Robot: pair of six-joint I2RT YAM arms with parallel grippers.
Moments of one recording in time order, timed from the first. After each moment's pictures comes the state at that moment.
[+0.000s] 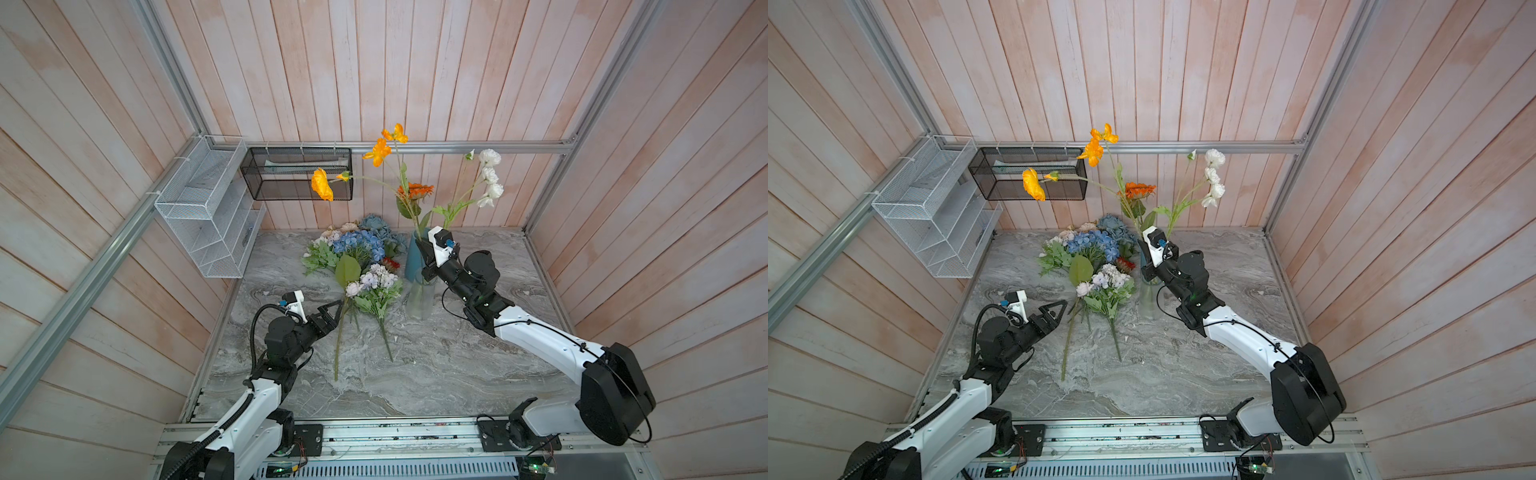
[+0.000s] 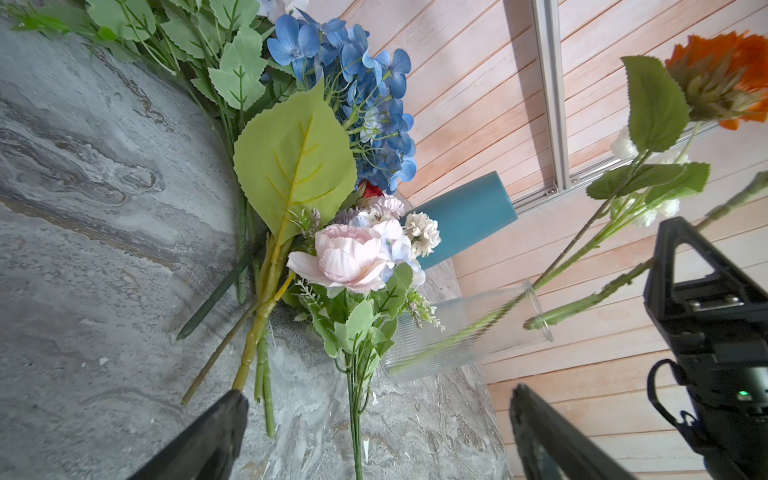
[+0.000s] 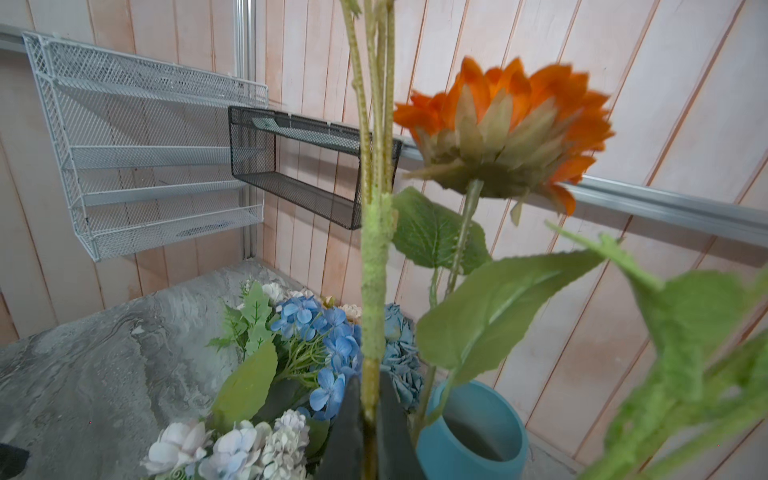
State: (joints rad) left arm -0.17 0.93 0.23 0.46 0.38 -0.87; right arm 0.60 1.41 0.91 0.57 -0.08 -0.13
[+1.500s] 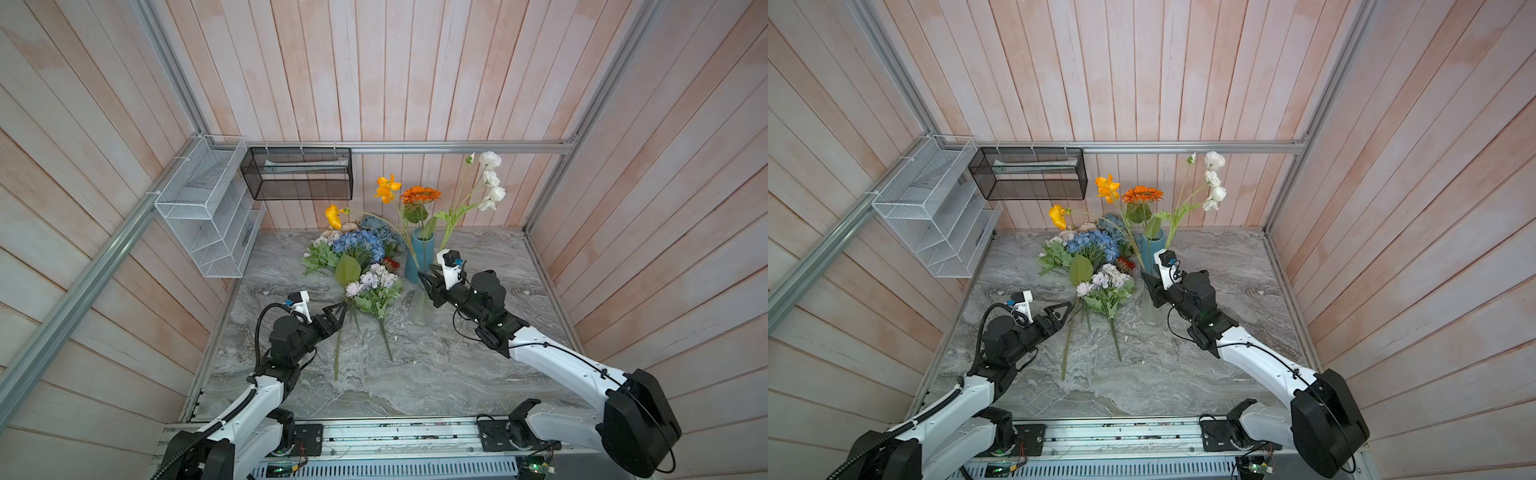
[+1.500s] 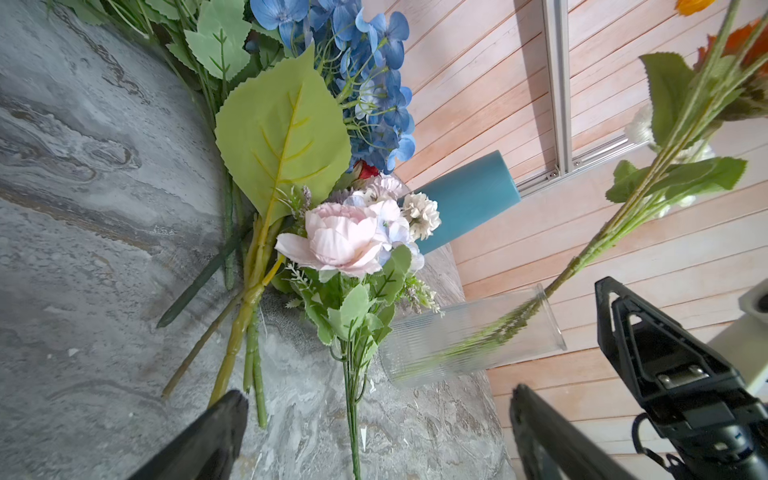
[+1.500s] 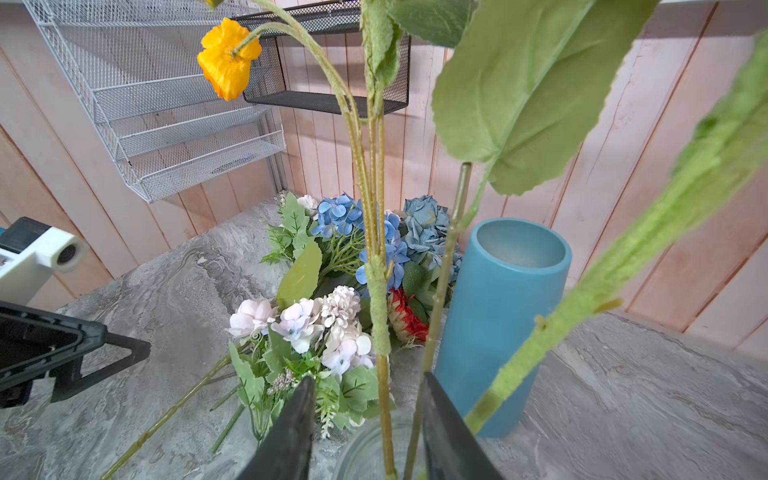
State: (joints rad) left arm -0.22 0.96 0.23 0.49 0.38 -0.87; right arm 0.60 1.23 0.75 0.35 -0.11 0.05
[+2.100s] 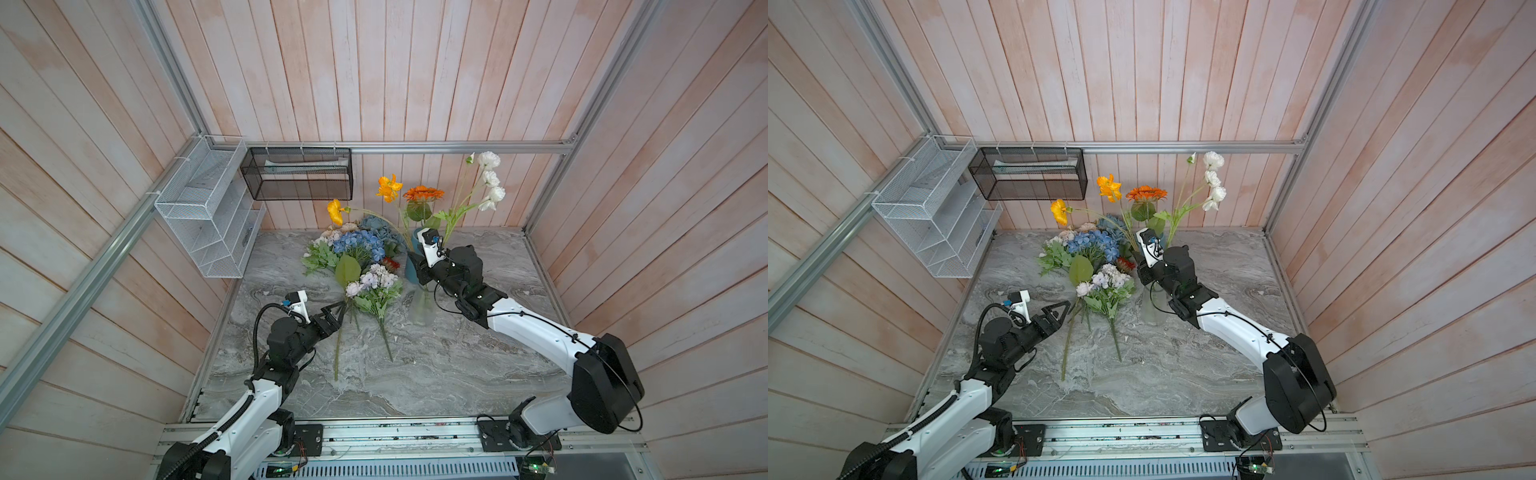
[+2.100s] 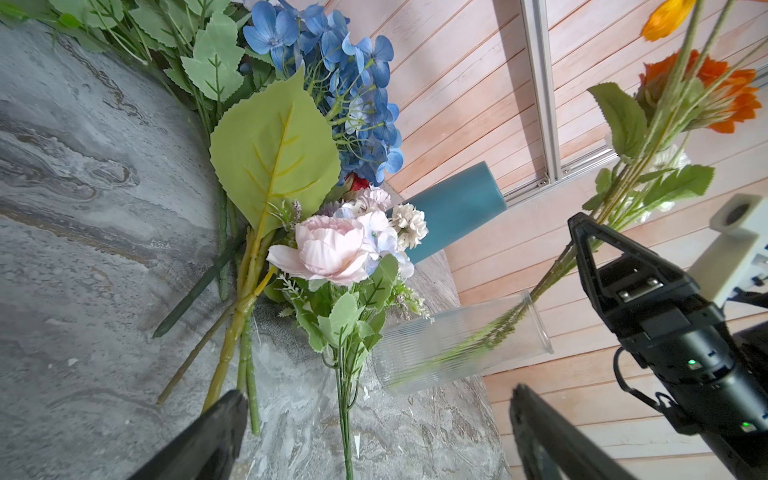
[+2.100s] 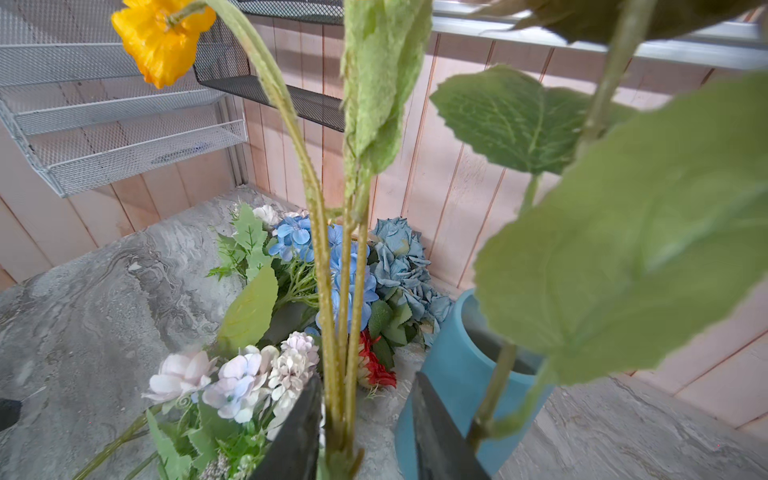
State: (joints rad) left arm -0.22 0.91 0.23 0.46 0.36 -0.87; right arm 0.62 1.48 1.04 0.27 0.00 -0.07
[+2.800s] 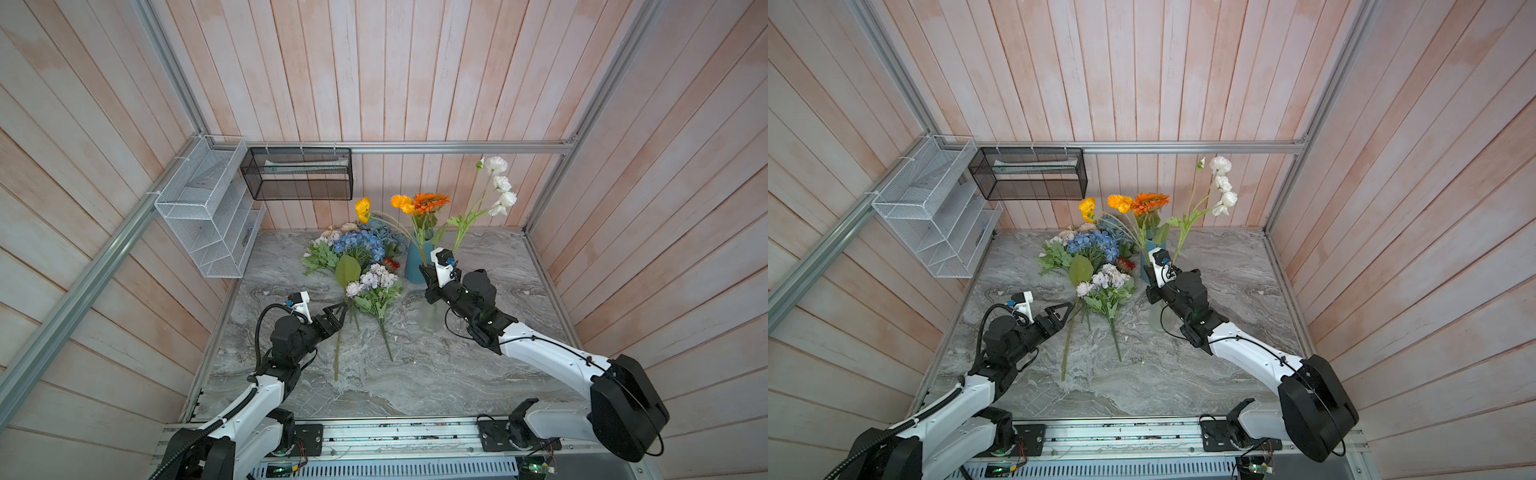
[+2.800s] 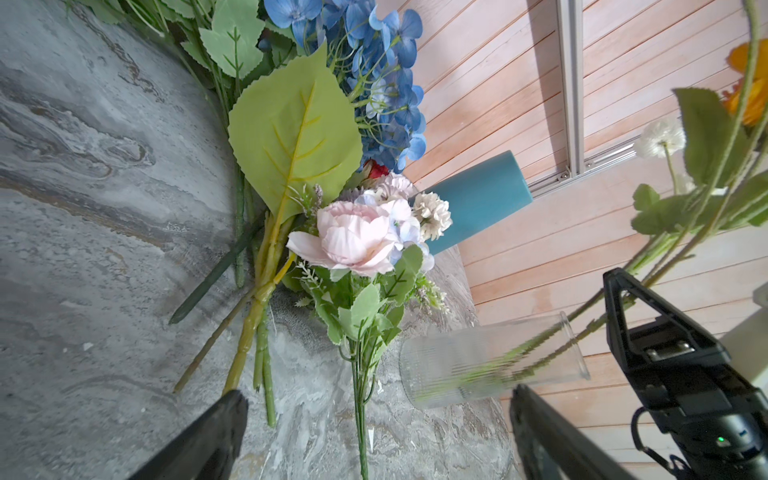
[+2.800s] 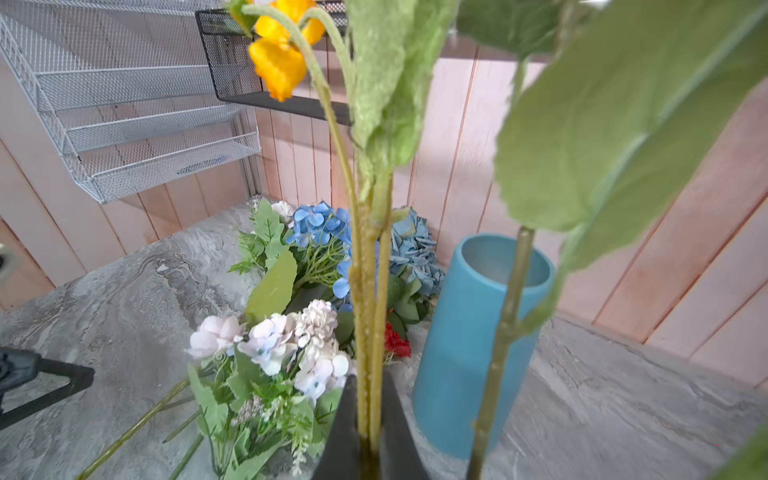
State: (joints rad) left arm -0.22 0.98 0.23 0.49 0.36 -0.87; right arm 0.64 1.30 0.72 0.47 0.01 0.01
